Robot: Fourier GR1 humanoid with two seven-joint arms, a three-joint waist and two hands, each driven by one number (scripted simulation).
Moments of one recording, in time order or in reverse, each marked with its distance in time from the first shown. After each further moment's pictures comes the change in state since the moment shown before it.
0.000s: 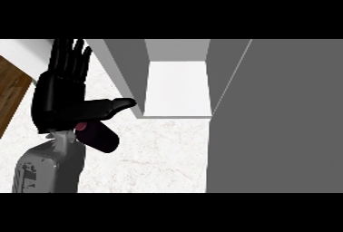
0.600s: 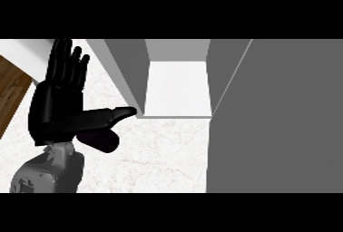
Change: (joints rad) left arm 0.061 -0.001 -0.048 -0.075 -0.054 0.044 0.050; right arm -0.031 0.034 0.019 -0.006 0.025 -0.002 0.041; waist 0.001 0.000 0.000
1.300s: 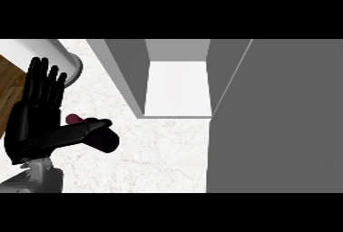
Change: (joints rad) left arm 0.155 0.052 0.075 -0.037 0.036 -0.053 -0.041; right arm -0.010 0.014 -0.004 -0.007 0.014 0.011 0.020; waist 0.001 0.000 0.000
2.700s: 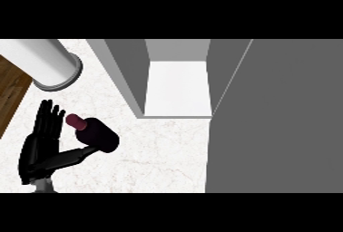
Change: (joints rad) left arm 0.199 0.027 0.131 0.343 0.088 -0.202 -0.357; right arm 0.000 0.036 0.016 -0.009 0.038 0.023 0.004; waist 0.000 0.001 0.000
